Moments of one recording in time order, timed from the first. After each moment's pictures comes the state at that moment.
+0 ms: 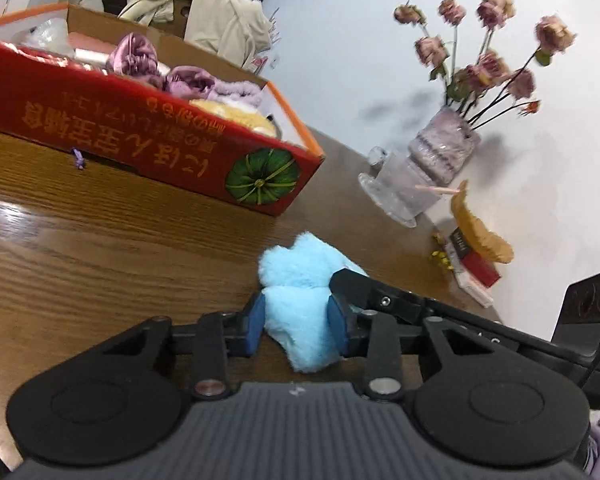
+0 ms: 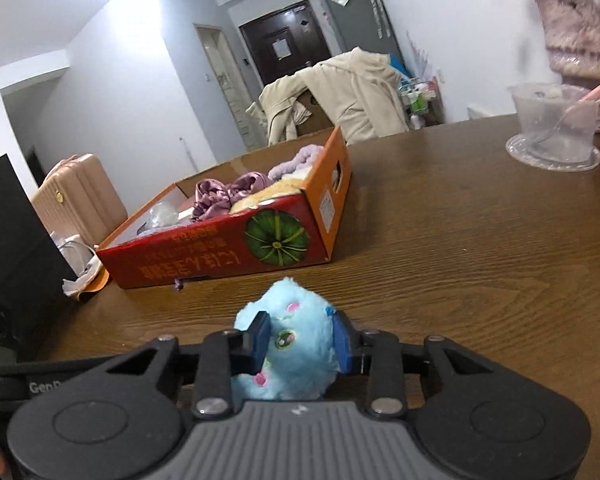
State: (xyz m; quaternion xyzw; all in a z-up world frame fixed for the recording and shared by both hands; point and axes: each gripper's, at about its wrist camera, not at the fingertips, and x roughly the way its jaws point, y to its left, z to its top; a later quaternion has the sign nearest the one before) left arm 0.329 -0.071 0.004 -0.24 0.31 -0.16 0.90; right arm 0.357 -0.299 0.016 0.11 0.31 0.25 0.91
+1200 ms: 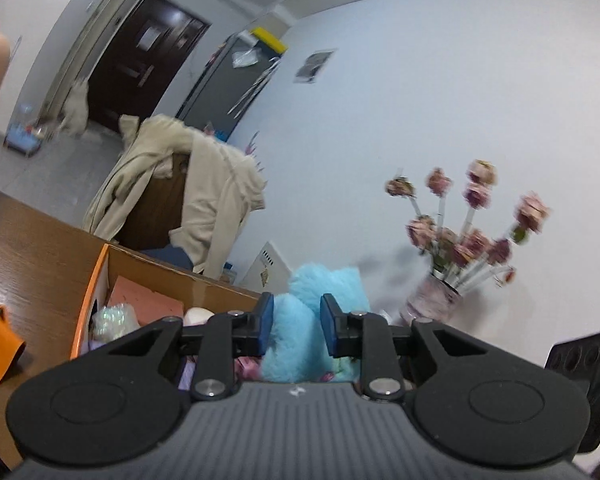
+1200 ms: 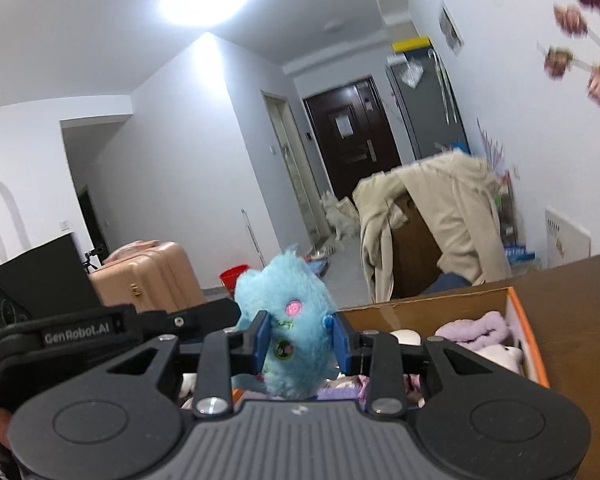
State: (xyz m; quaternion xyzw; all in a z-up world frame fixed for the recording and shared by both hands) left arm 0.396 0.123 0.141 -0.26 0.16 -0.16 0.94; right arm 0.417 -0.131 0.146 0.12 0.19 0.31 0.92
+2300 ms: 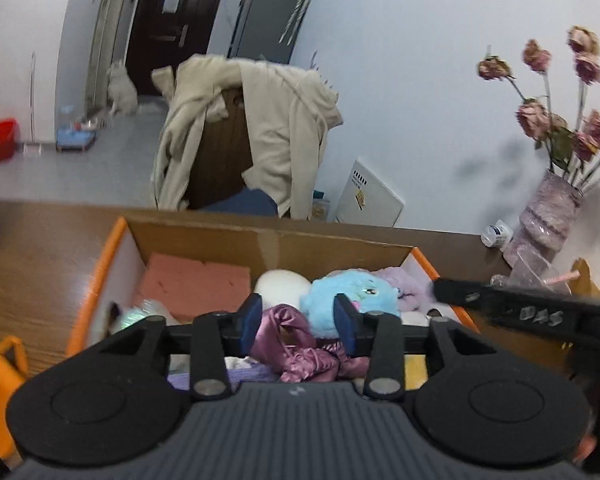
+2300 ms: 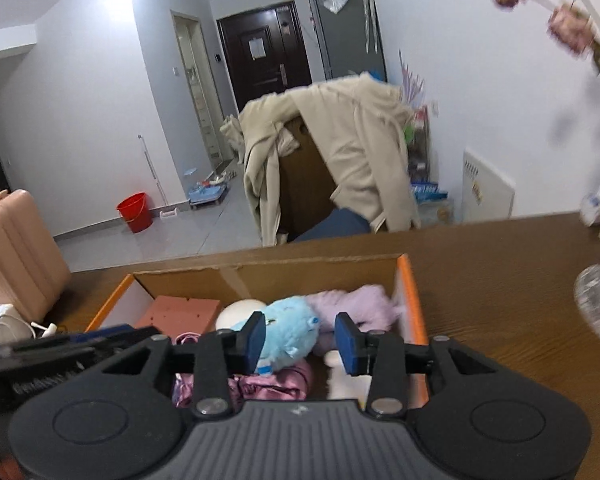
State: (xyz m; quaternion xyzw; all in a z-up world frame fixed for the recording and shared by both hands) left arm 0.492 0.072 0.106 -0.10 0.29 -0.05 0.95; right arm 0.532 -0.160 0.112 0.04 0.31 0.18 0.93
